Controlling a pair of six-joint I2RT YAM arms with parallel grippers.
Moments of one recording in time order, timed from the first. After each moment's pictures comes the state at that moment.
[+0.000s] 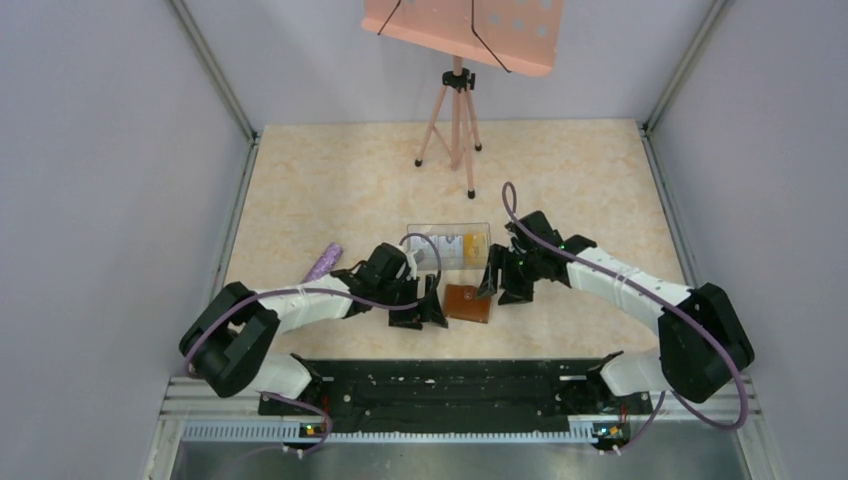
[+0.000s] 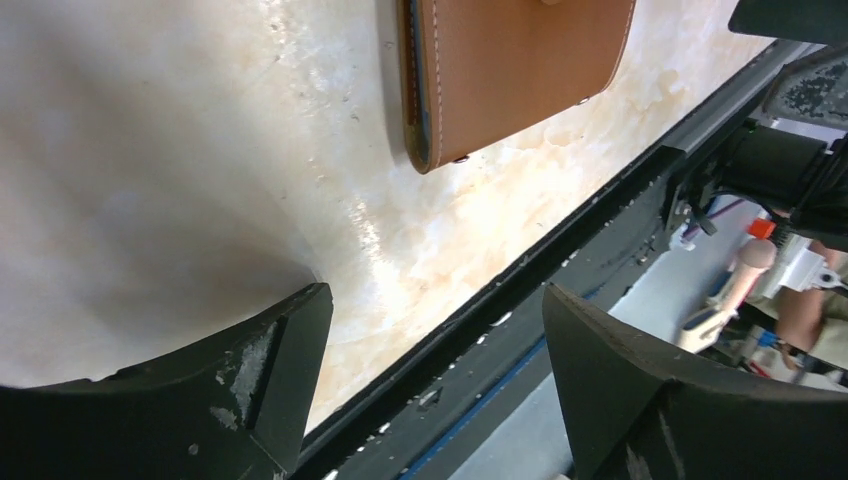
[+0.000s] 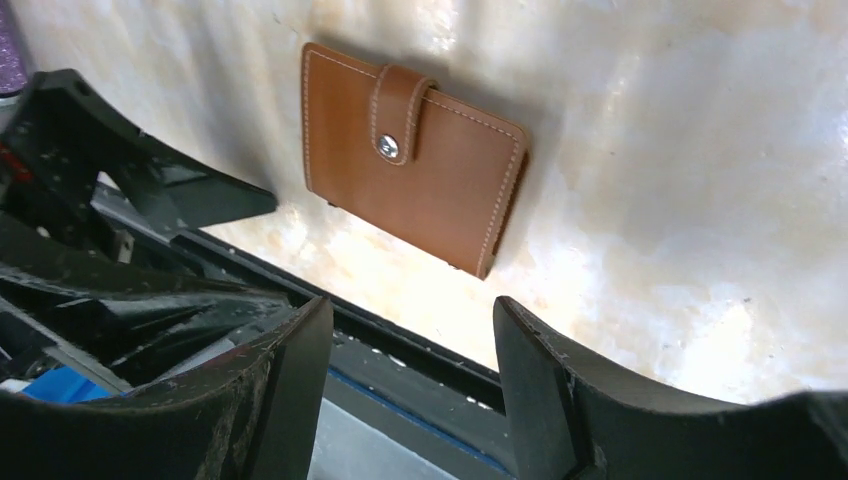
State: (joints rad) left arm -0.70 1.44 0.60 -0.13 0.48 -0.75; right arm 0.57 1.35 0.81 -0.51 -0.34 0.71
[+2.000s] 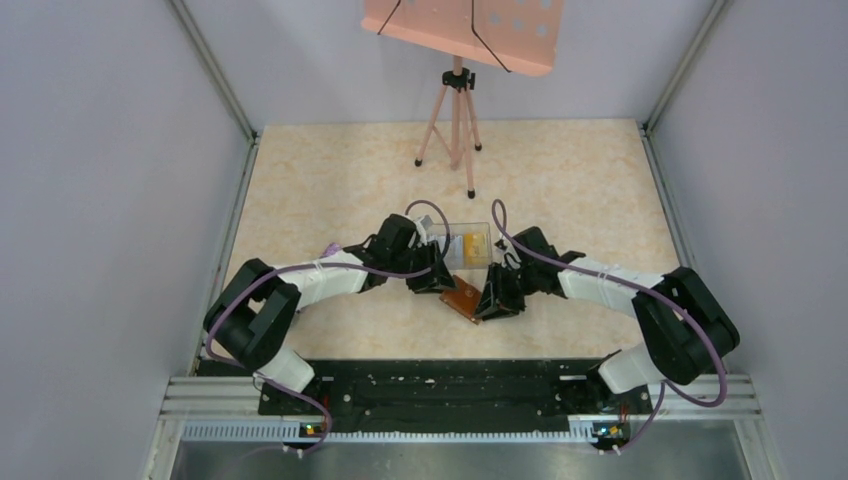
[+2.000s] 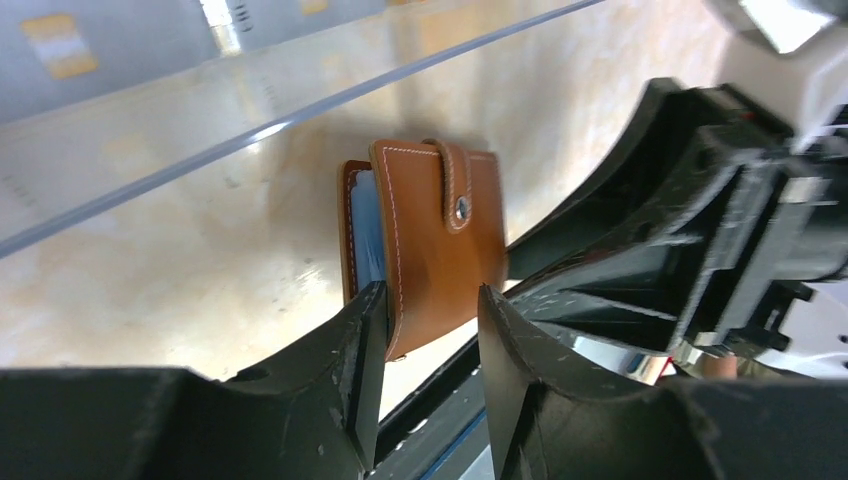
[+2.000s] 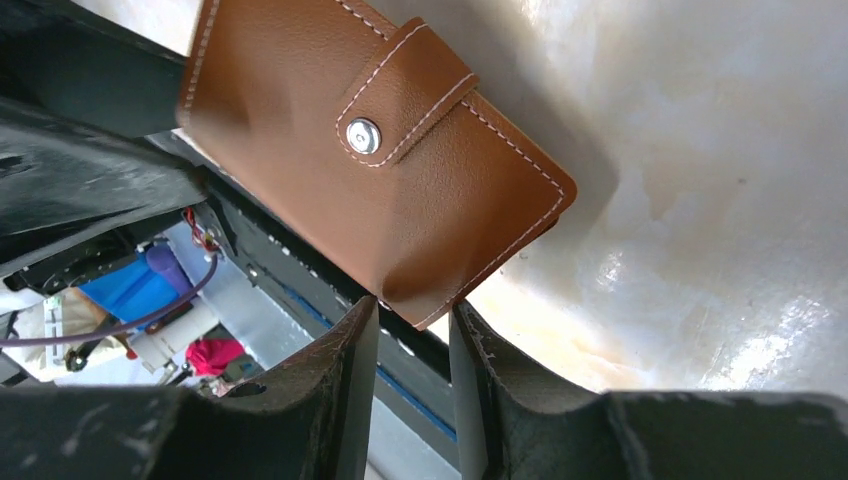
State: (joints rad) left arm -0.67 1.57 0.79 -0.02 0.46 -0.85; right arm 0.56 1.44 0.64 -0.25 -0.56 0.71
